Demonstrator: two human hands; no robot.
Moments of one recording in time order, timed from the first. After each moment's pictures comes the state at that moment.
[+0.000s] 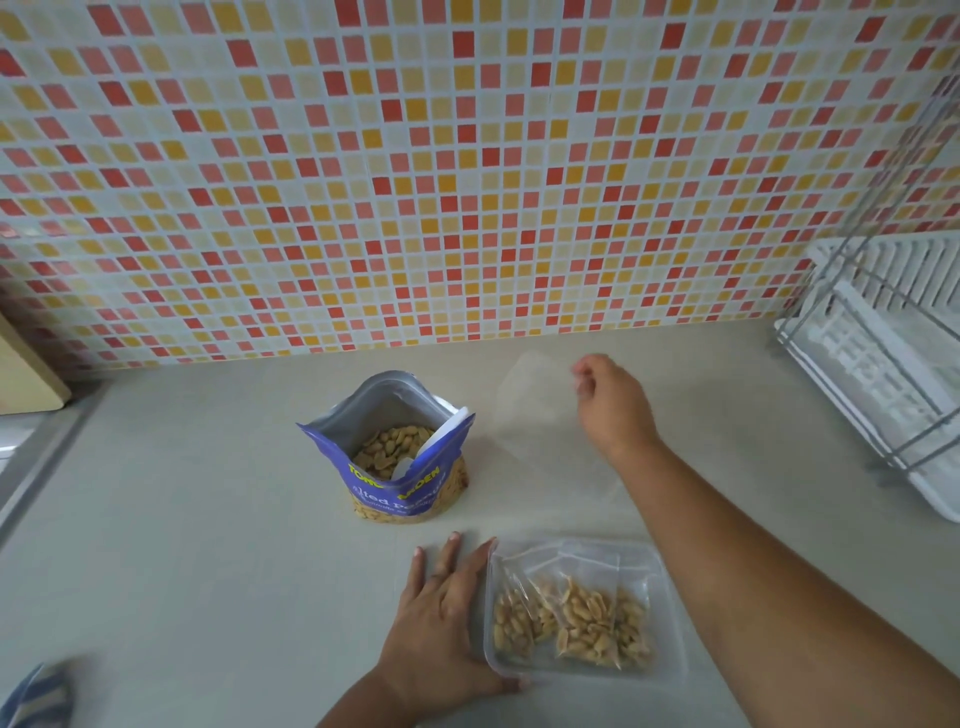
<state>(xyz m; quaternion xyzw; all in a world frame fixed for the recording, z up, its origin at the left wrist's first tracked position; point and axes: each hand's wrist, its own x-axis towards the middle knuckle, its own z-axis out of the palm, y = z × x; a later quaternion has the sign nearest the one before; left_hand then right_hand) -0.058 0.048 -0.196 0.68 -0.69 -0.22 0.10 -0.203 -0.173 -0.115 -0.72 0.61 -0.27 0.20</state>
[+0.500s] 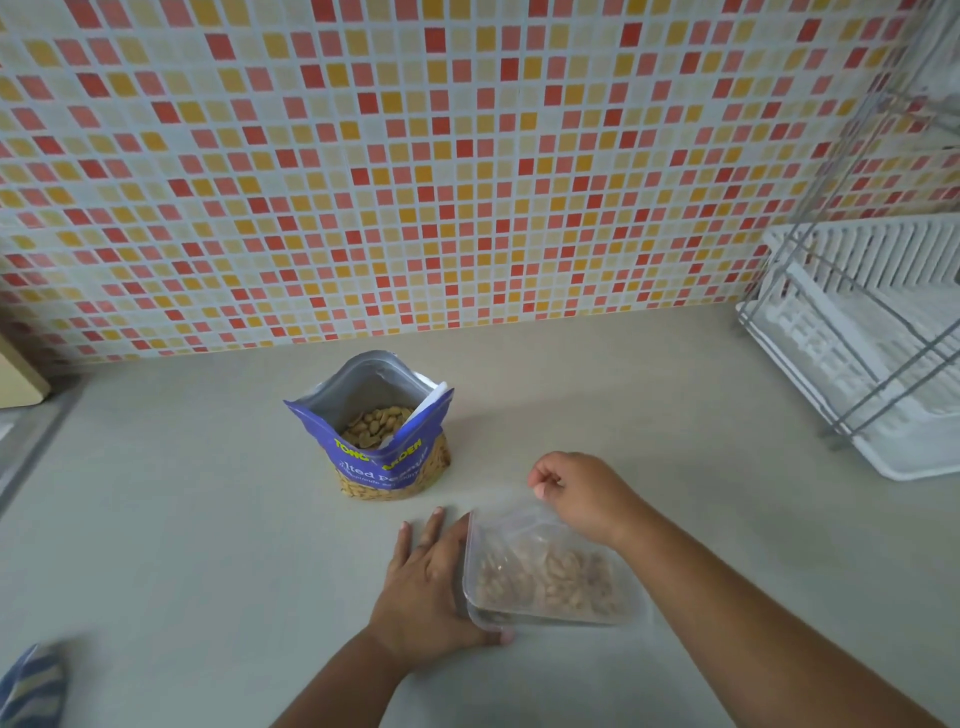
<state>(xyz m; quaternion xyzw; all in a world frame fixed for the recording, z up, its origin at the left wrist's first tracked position) -0.059 0.046 -0.195 0.69 -0.68 -0.24 0.09 -0.234 -0.079 -0.128 -0.78 0.52 -0.05 0.33</state>
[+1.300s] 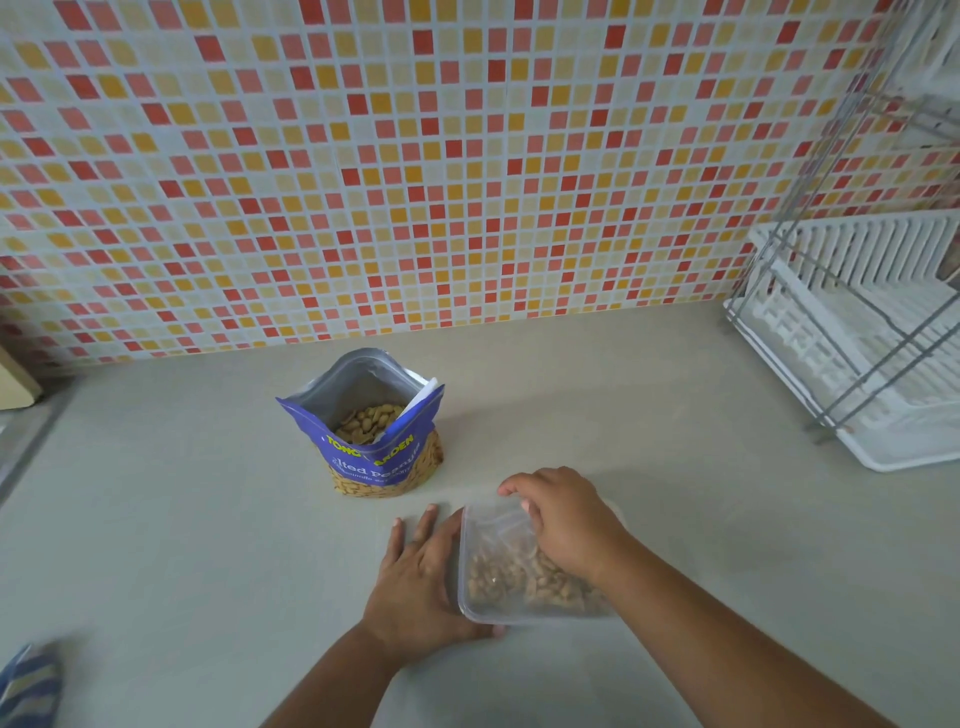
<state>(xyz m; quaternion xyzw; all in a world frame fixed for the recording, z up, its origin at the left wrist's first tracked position) -0.059 0.048 -0.196 0.69 -0.68 -0.24 0.10 -0.237 -0.048 -0.151 -0.86 0.46 -0.07 0.22</state>
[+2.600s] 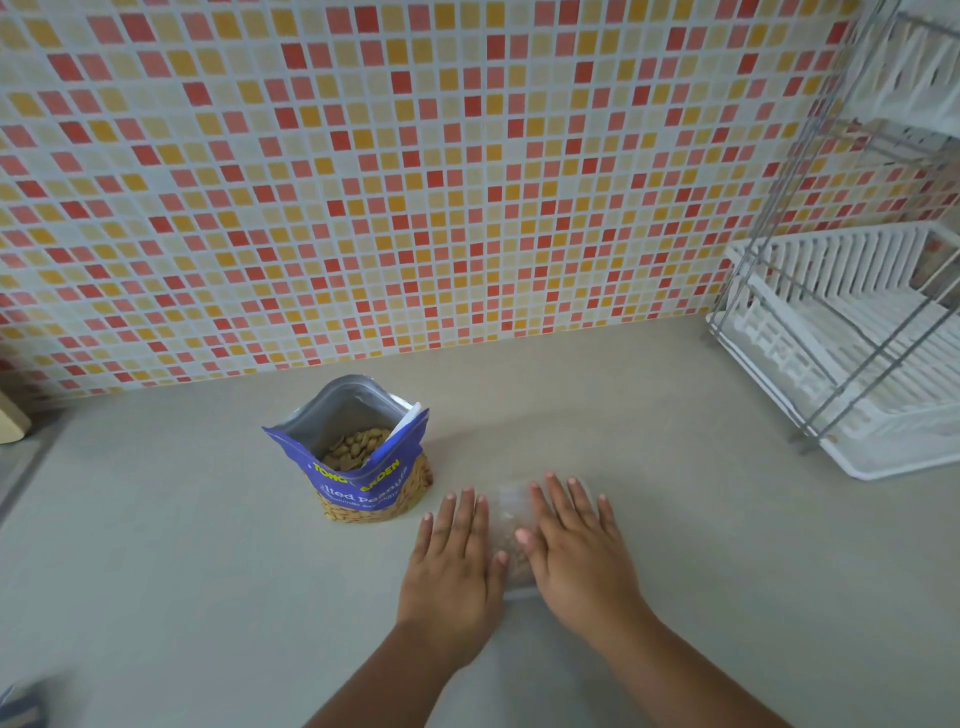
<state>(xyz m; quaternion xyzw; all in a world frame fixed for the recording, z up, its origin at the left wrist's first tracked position) -0.104 0.025 -0.178 0.72 -0.69 -0.07 0.06 -0.249 -0.025 -0.170 -0.80 0.59 0.01 0.09</state>
